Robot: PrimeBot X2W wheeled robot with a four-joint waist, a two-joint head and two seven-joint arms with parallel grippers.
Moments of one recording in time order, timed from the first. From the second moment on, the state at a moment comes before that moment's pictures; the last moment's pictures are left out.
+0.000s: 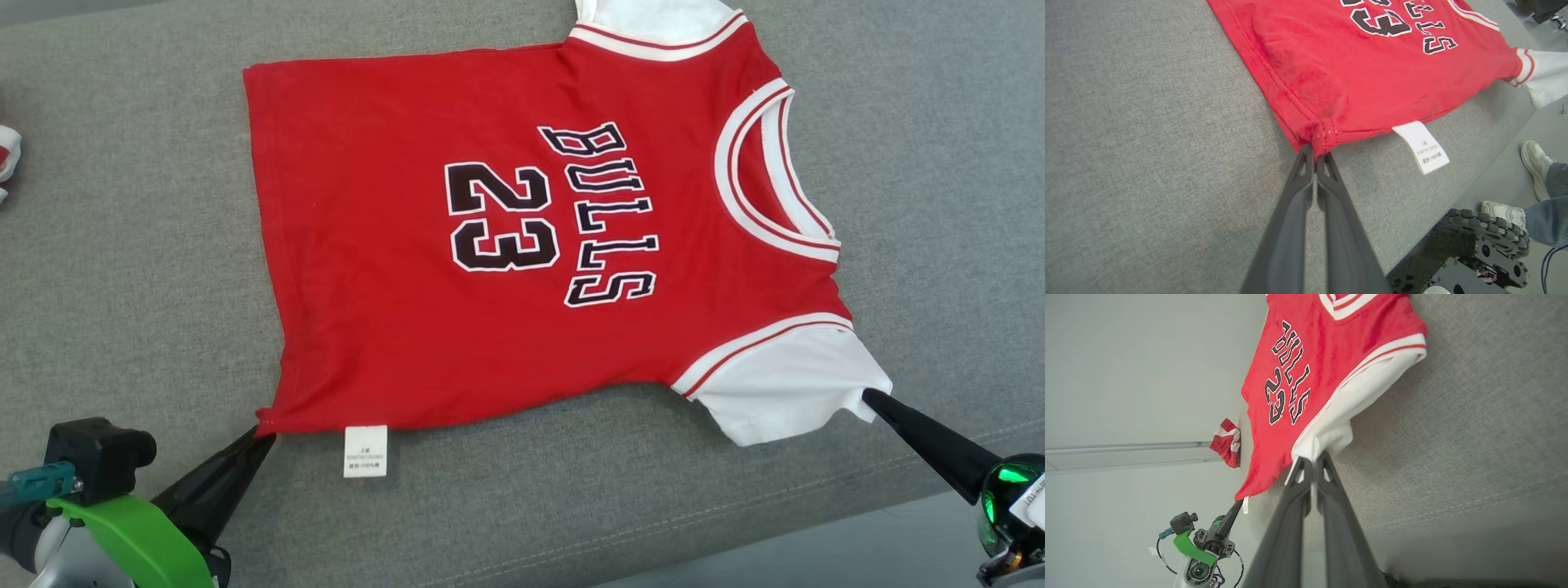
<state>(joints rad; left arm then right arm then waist) 0.09 0.65 -0.32 -0.30 -0.84 -0.06 0.22 0.26 -0.66 0.19 -0.32 1.71 0.02 0.29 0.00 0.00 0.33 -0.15</state>
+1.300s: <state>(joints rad) -0.30 0.80 -0.31 -0.39 -1.04 -0.06 0.64 -0.12 -0.74 0.19 -0.32 1.70 -0.10 0.40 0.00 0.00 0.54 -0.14</state>
